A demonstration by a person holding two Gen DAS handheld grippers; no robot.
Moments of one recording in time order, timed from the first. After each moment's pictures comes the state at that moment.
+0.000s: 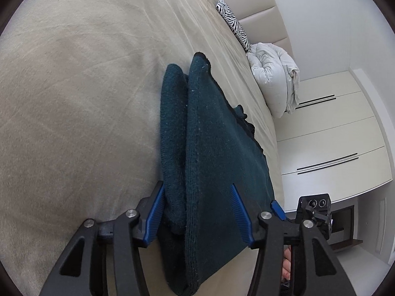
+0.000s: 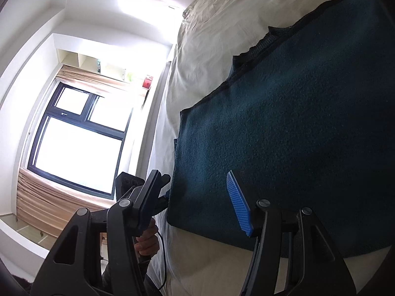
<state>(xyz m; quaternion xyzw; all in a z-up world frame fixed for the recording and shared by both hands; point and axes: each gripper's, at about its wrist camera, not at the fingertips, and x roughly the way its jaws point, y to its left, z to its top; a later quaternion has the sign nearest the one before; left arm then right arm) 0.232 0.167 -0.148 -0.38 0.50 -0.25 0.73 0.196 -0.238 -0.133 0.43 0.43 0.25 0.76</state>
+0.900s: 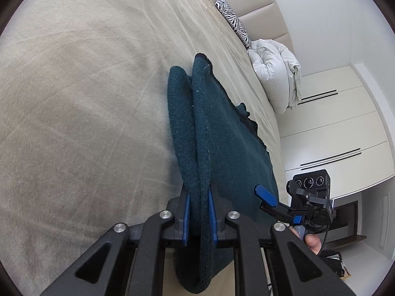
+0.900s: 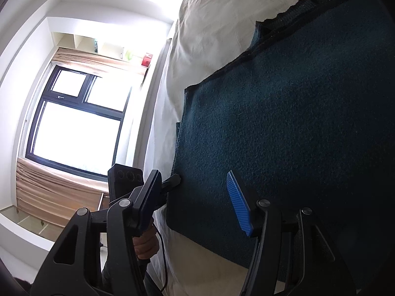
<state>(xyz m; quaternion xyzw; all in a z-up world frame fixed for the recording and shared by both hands) 0.223 0.178 -0.140 -0.35 0.51 -0.24 0.75 0.242 -0.189 -0.153 0.40 0.48 0.28 0.72</state>
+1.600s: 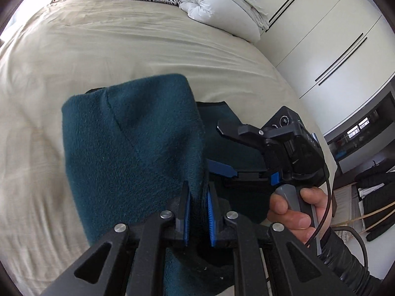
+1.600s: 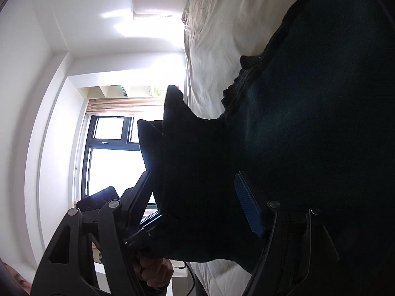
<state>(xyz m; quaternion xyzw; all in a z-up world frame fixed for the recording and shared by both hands) 0.241 -0.117 -0.053 -0.08 0.52 -0.32 0.79 0.241 -0.378 -0.187 0.59 0.40 0.29 0.64</state>
